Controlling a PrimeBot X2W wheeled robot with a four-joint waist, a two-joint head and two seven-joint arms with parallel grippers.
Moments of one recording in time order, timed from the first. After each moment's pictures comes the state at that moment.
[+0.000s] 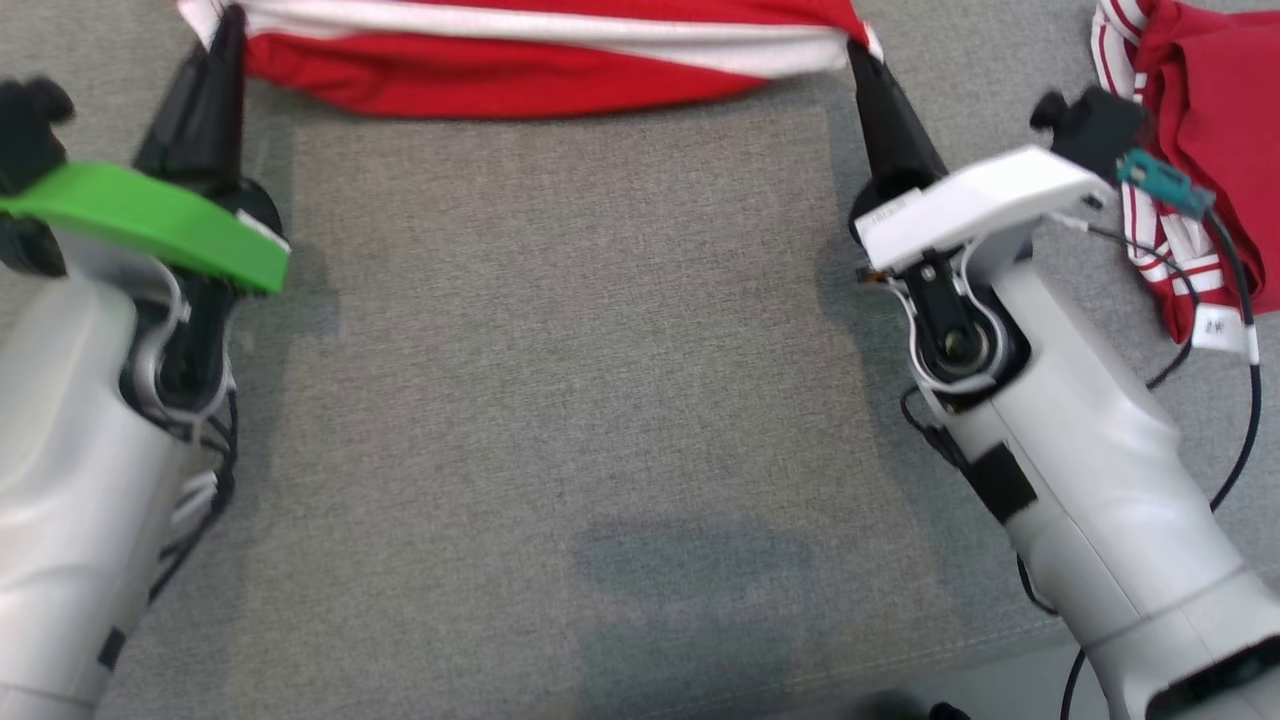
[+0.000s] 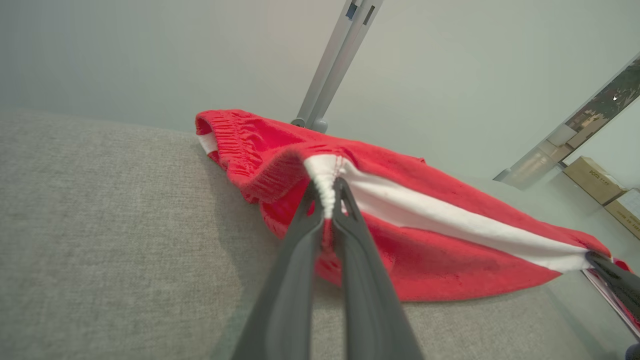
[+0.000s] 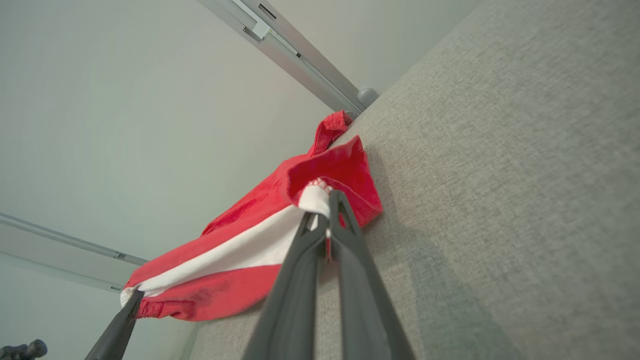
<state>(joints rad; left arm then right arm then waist) -0.87 0.44 -0.56 0.52 -1.02 -0.13 -0.23 -0.84 -0.12 0.42 0.55 1.14 0.13 -0.24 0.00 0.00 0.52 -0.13</state>
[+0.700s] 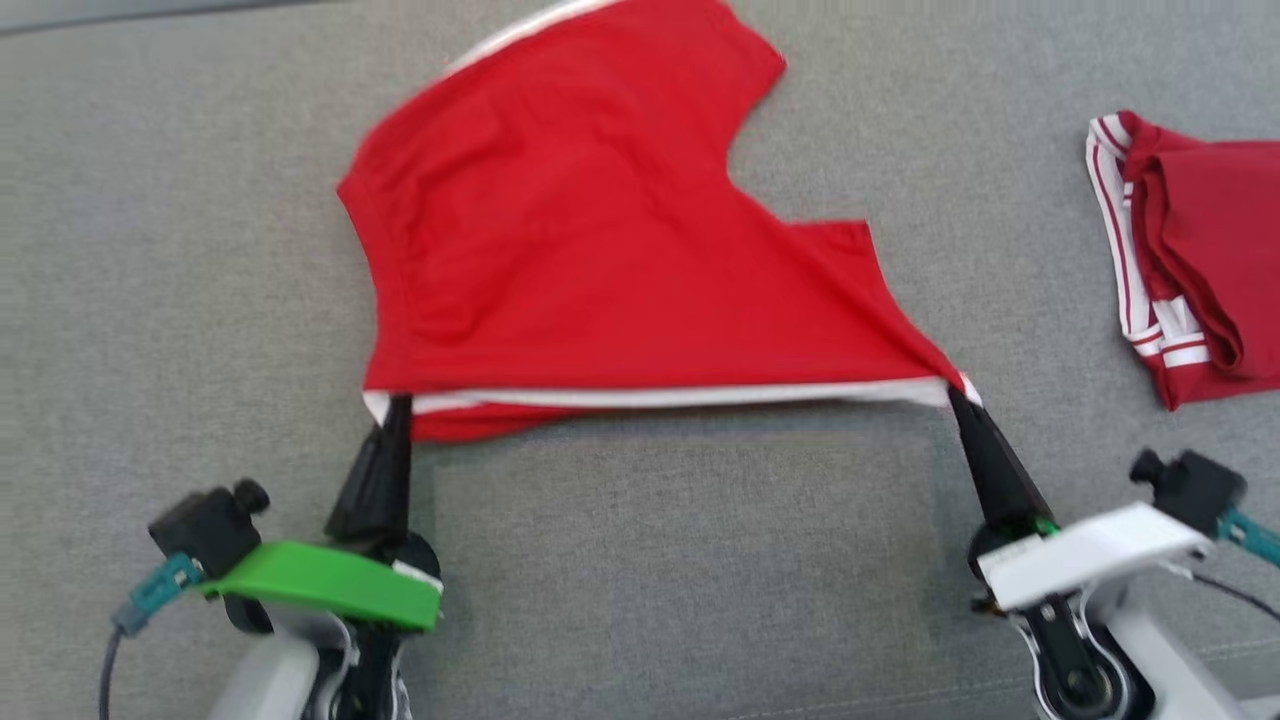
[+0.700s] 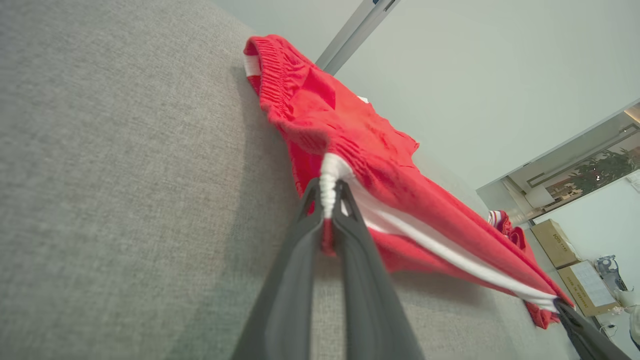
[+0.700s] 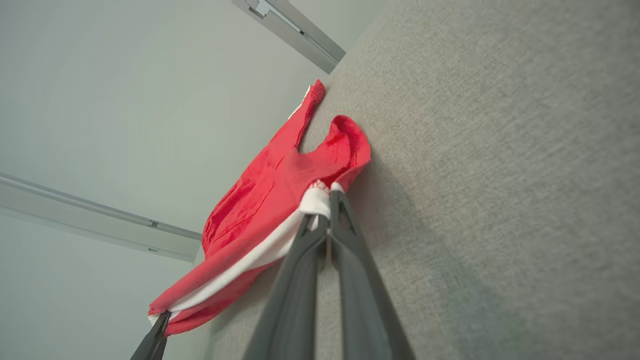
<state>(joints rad) -0.23 0.24 -0.37 0.25 -0.97 -0.13 -0.26 -0.17 -0.30 0.36 0.11 1.20 0.13 -0.25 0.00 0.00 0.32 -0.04</state>
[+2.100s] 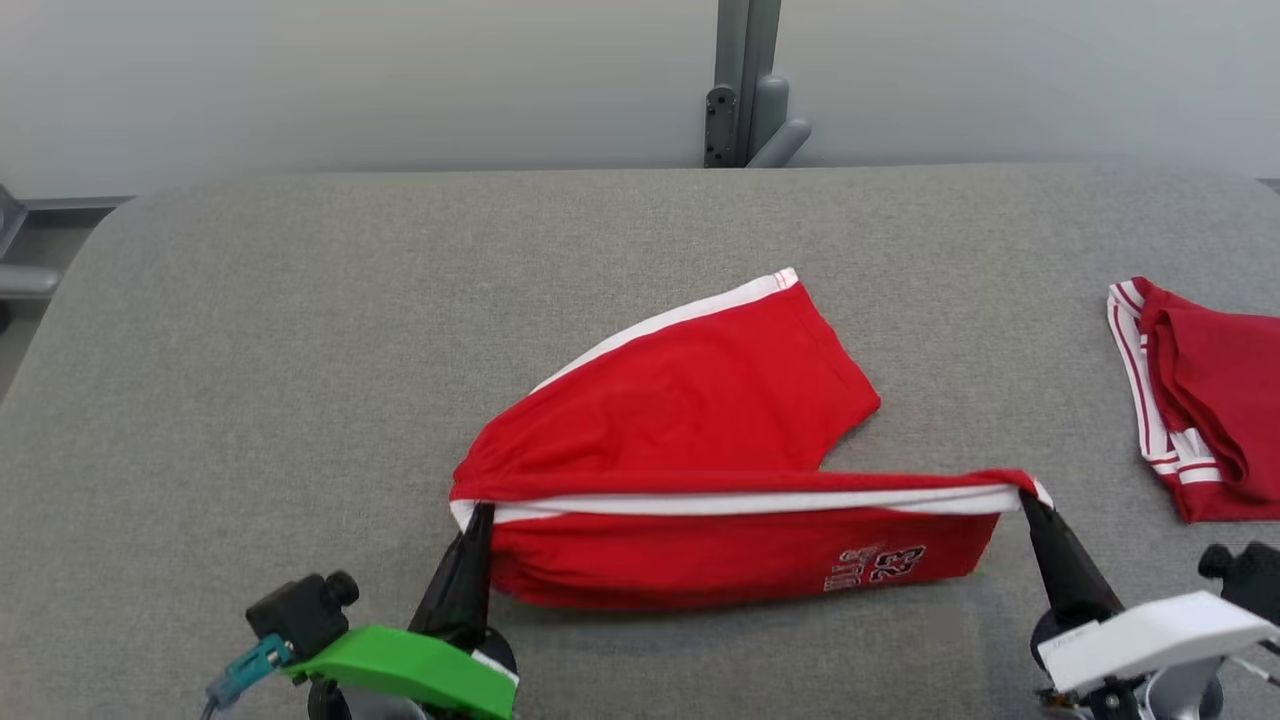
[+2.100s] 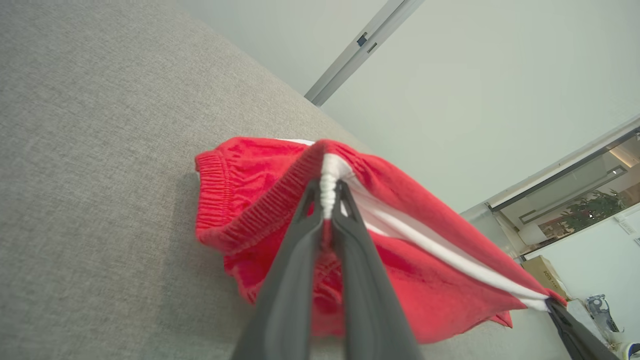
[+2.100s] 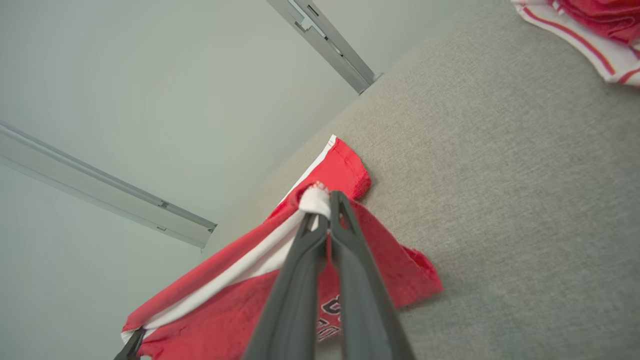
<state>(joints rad) 0.01 0.14 -0.38 0.13 -0.94 -0.05 -0.17 0.20 -0.06 -0.04 -0.14 0.87 0.13 0.10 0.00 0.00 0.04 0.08</state>
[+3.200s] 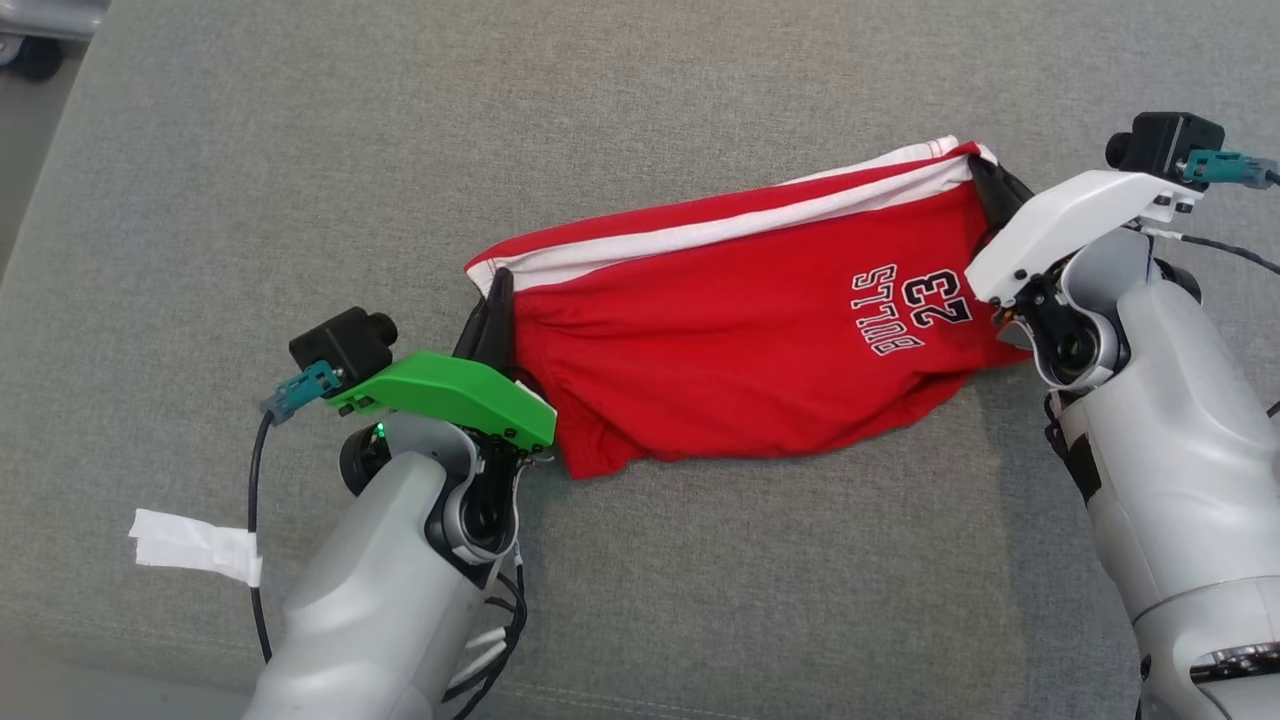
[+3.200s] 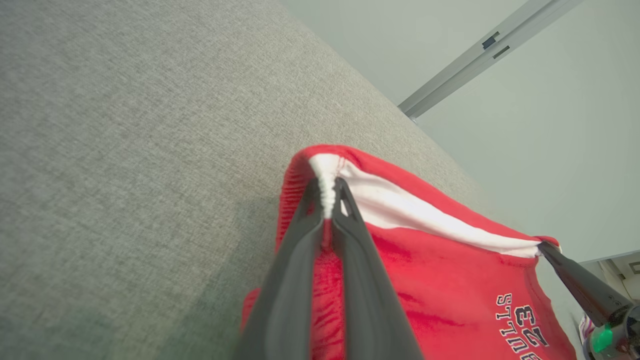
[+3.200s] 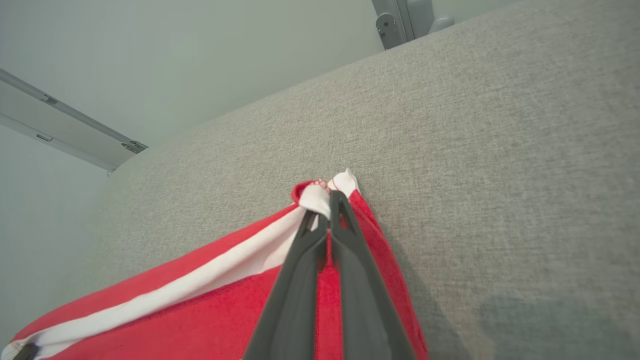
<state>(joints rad) -0.63 0.05 -0.55 0.67 -1.13 0.03 -0.26 -0.80 -0.13 0.02 0.74 0.58 0.13 0.16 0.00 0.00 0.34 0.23</state>
